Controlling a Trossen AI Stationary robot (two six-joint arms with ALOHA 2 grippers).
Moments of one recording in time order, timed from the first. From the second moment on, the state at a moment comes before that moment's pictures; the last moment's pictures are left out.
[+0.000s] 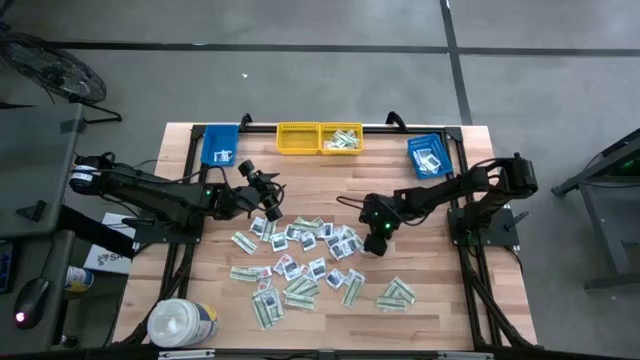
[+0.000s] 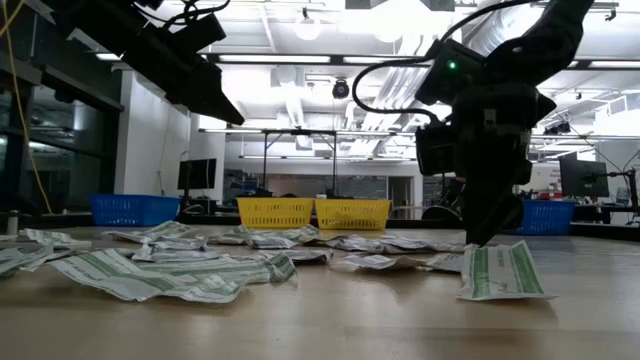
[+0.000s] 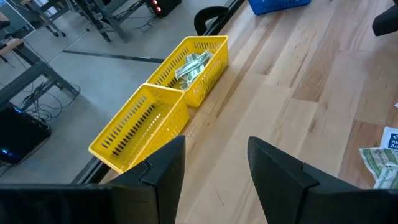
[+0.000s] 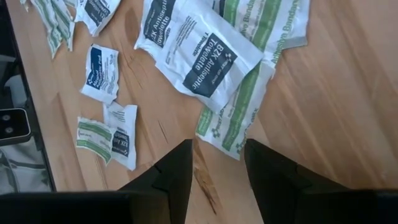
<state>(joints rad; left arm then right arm) -0.10 1.13 0.59 0.00 -0.77 -0.02 -0.02 1.63 0.64 -0.04 -0.46 0.63</state>
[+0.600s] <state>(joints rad) -0.10 1.13 0.59 0.00 -0.76 -0.02 -0.01 1.67 0.64 0.00 -0.44 0.63</state>
